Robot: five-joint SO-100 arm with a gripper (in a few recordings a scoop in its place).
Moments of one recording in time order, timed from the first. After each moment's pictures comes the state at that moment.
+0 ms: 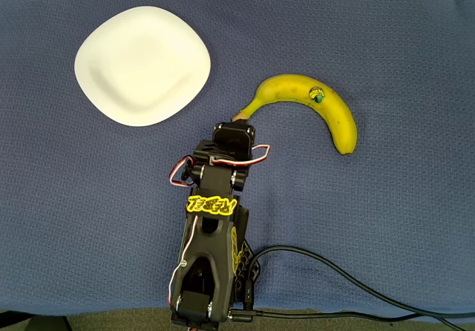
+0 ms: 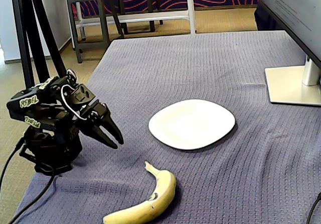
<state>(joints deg) 5.4 172.7 158.3 60.4 -2.5</state>
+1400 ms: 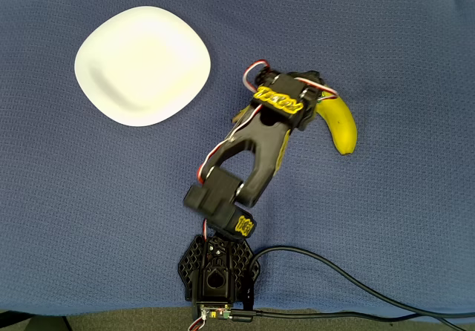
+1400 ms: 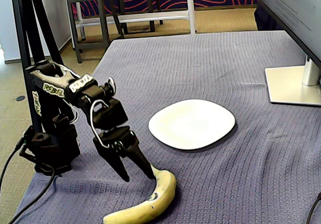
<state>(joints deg) 26.3 100.3 111.4 53.6 -13.4</state>
